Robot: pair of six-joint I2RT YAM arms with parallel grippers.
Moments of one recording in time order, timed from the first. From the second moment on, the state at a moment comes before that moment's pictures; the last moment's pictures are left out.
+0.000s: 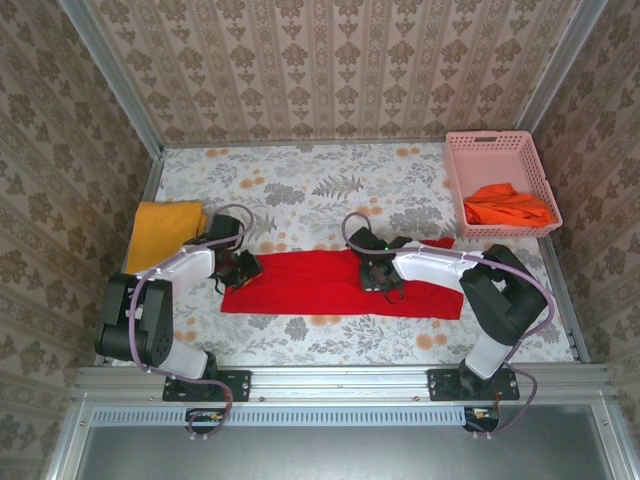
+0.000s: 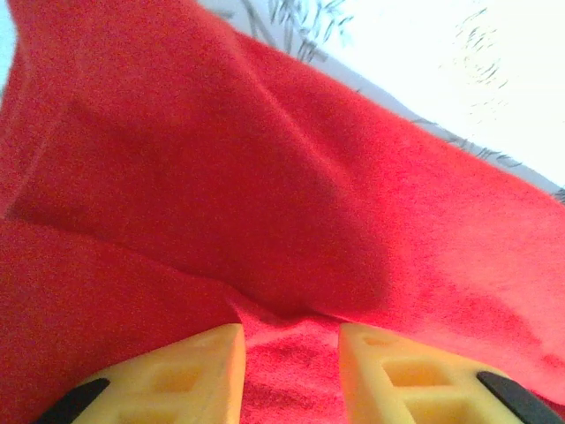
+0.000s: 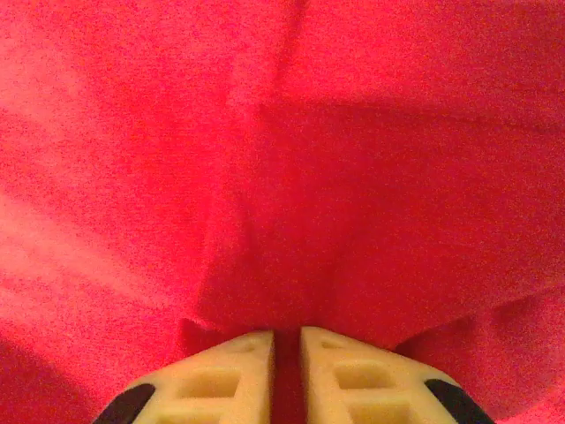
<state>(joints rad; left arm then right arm) -0.25 1.47 0.72 -0.51 0.22 -0.72 0.66 1.70 0.96 -0.60 0.16 0.69</state>
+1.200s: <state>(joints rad) -0.63 1.23 0.67 -0.51 0.16 -0.84 0.43 2.03 1.59 -0.50 -0.01 0.52</state>
